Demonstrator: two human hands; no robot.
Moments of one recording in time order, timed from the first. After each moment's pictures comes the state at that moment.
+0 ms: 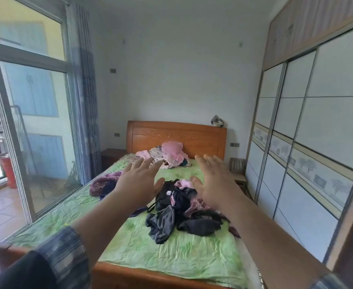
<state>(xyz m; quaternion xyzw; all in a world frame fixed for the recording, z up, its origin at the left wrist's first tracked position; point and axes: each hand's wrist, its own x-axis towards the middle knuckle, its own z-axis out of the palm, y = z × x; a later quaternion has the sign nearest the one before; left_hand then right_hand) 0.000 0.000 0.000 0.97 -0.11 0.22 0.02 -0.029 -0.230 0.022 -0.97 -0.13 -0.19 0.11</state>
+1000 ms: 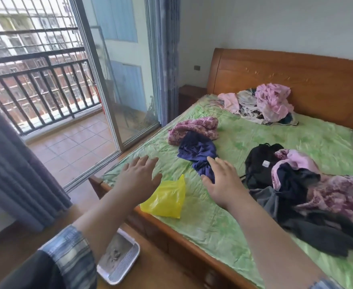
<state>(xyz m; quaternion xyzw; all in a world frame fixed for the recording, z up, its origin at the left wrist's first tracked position) 0.271 0.397 -0.191 0.99 0.14 0.05 0.03 0.367 0.161 -0.195 -0.95 -0.26 0.03 0.18</state>
